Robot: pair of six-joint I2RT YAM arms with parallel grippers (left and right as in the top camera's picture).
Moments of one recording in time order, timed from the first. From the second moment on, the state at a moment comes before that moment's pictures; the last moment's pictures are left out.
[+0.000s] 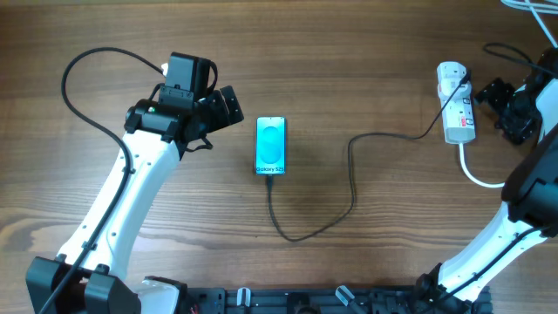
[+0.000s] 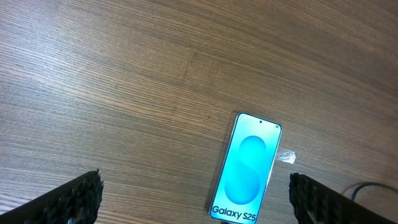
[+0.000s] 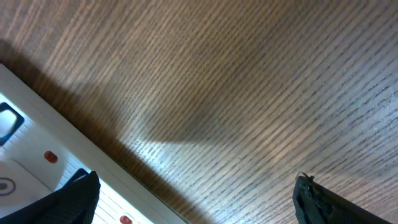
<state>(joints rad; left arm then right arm) -0.25 1.49 1.24 -0.79 -0.06 -0.56 -0.51 2.15 1.61 -0.79 -0.08 0.38</state>
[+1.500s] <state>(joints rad) -0.25 1.49 1.24 -0.79 -0.06 -0.56 -0.48 2.19 1.62 -0.77 -0.14 0.38</state>
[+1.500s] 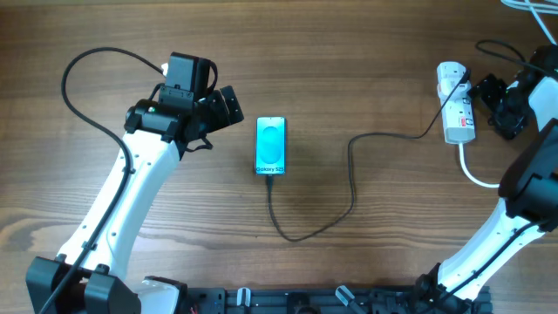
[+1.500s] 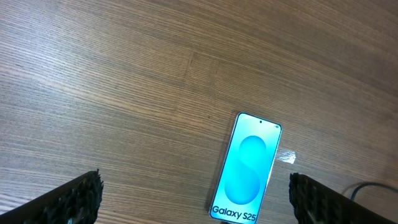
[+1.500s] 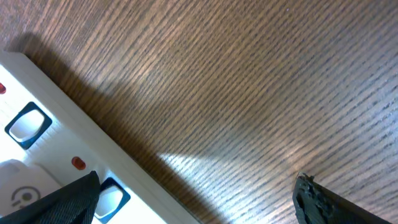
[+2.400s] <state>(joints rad) -0.25 1.49 1.24 -0.79 -0.06 -0.56 -0.52 1.90 1.61 -1.12 -0.14 0.41</state>
